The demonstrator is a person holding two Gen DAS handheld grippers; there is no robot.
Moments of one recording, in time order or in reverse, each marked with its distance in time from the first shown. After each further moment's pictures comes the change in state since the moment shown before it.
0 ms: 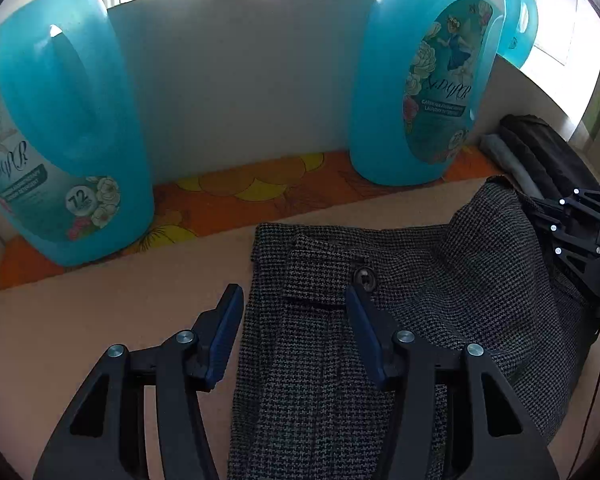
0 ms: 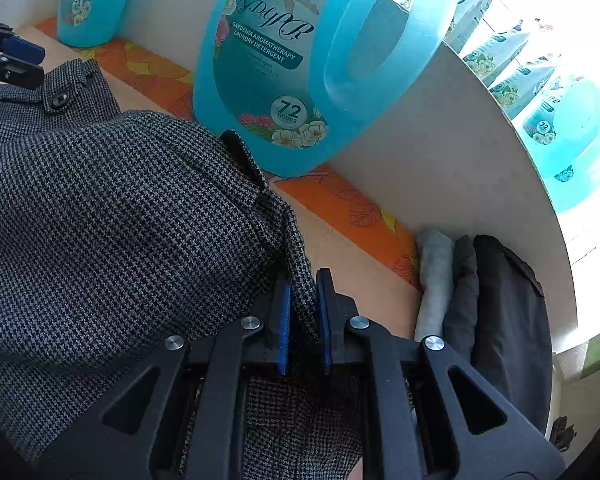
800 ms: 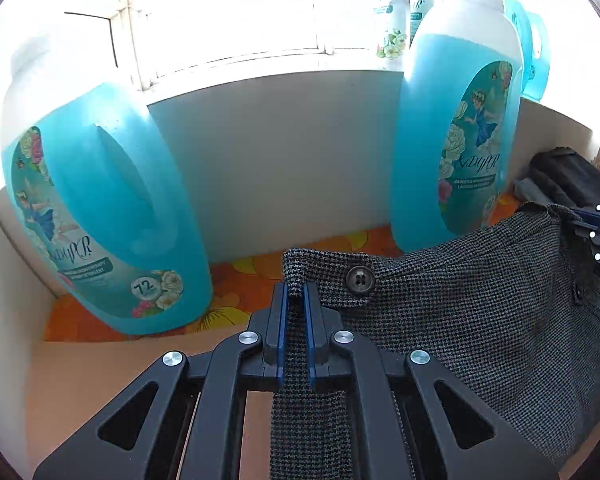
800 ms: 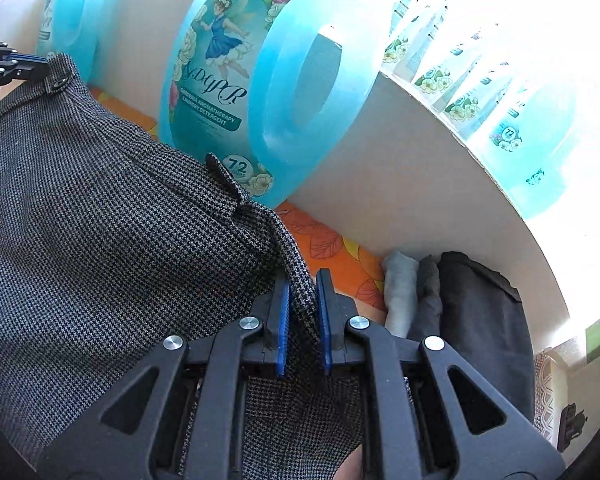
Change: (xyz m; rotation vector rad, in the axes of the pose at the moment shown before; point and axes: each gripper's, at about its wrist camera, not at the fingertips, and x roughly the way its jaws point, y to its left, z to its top) left arm -0.019 0.006 0.030 0.033 -0.197 0.196; right arm -0.009 -0.022 0.026 0.053 -0.044 -0.076
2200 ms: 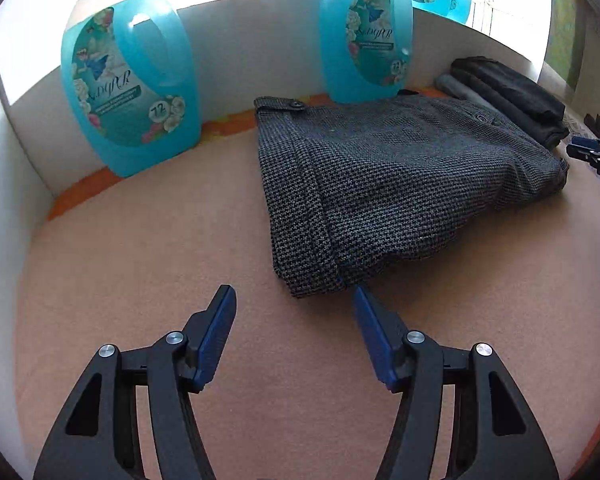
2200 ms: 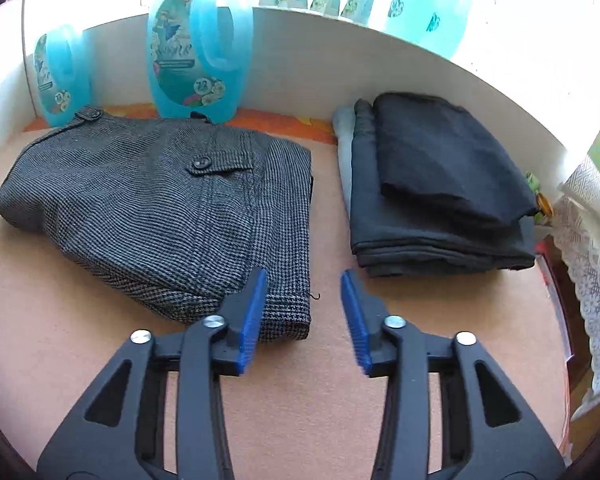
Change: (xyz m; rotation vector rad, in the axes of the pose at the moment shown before) left arm -0.107 0.017 -0.153 0.083 0.149 -0.169; right arm -0.140 -0.036 -0.160 0.364 -0.003 0.112
